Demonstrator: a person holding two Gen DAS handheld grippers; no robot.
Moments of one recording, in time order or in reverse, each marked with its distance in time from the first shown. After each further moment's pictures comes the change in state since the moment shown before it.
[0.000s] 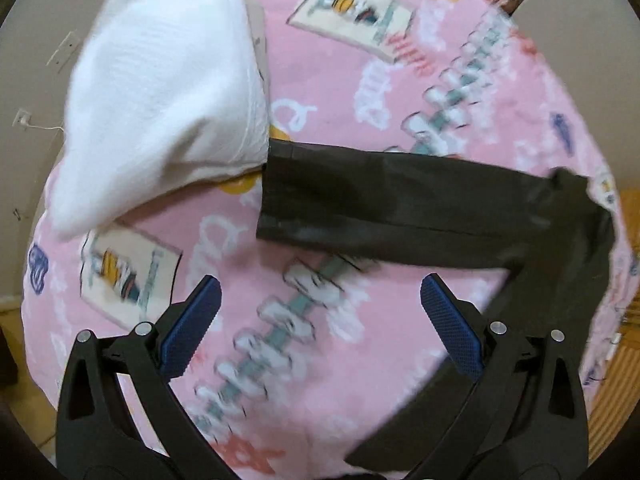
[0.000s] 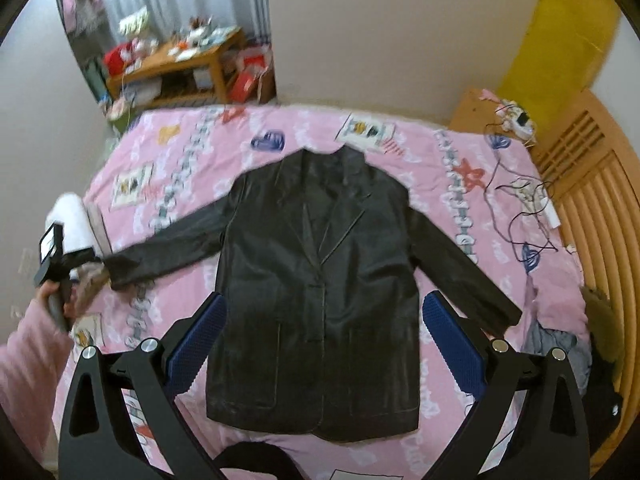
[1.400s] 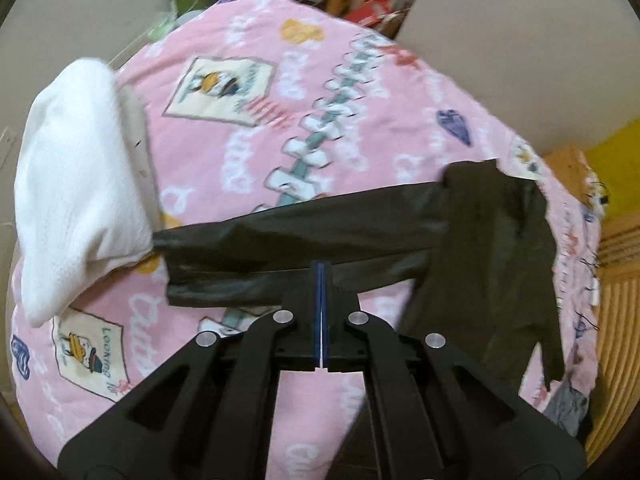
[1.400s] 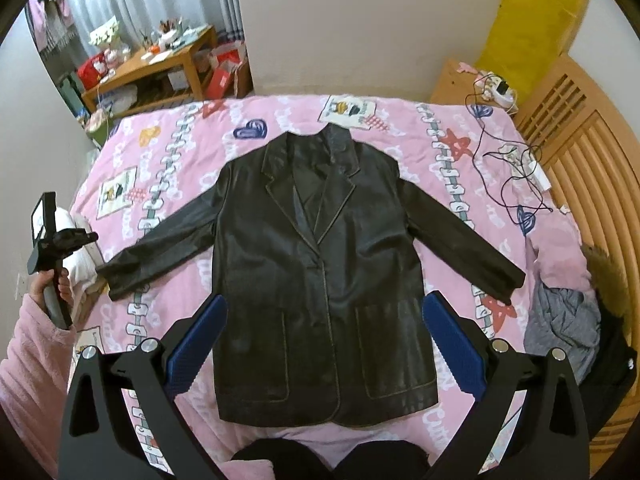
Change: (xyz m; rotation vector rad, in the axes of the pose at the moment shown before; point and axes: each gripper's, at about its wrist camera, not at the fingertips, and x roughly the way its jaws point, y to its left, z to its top) left arm -0.081 -0.094 -0.015 0.259 -0.209 -0.235; right arm -0.018 -0.011 -0.026 0.127 -0.089 -0.059
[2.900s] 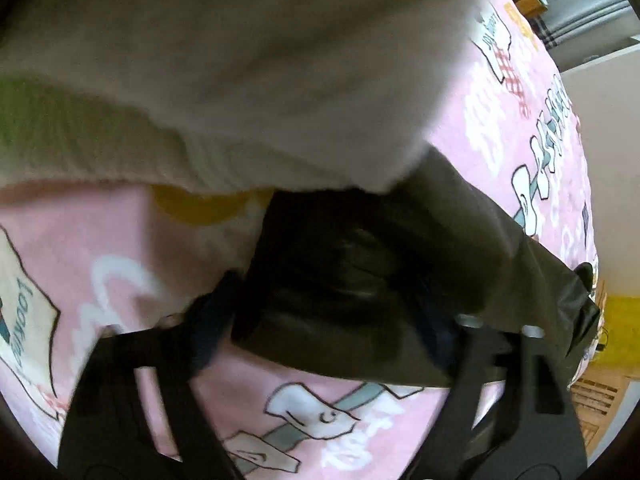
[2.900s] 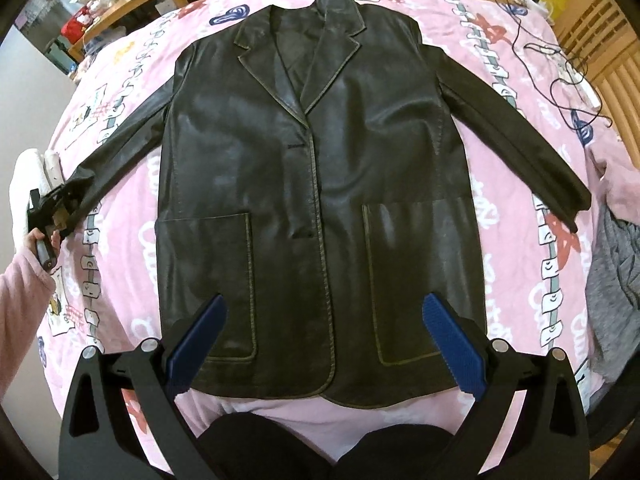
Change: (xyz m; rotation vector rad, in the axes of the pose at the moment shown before) left arm 0.187 0.211 -0.062 -0.537 0.100 0.036; right arm 0.202 -0.024 -0.125 0.032 0.307 0.107
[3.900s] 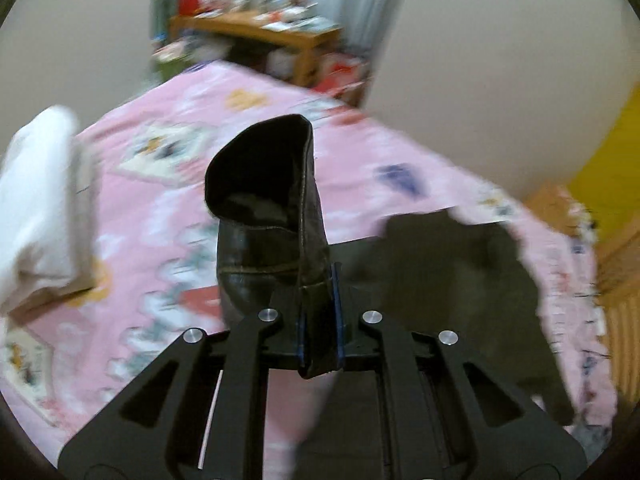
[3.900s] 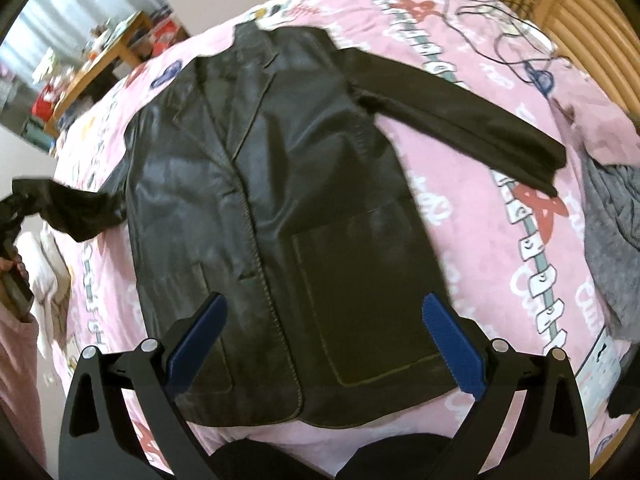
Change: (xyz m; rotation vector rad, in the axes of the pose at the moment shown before) left arm -0.174 -0.307 -0.175 0.572 -0.426 -0.196; right arm -0.018 -0.123 0.012 0.227 -0.090 0.035
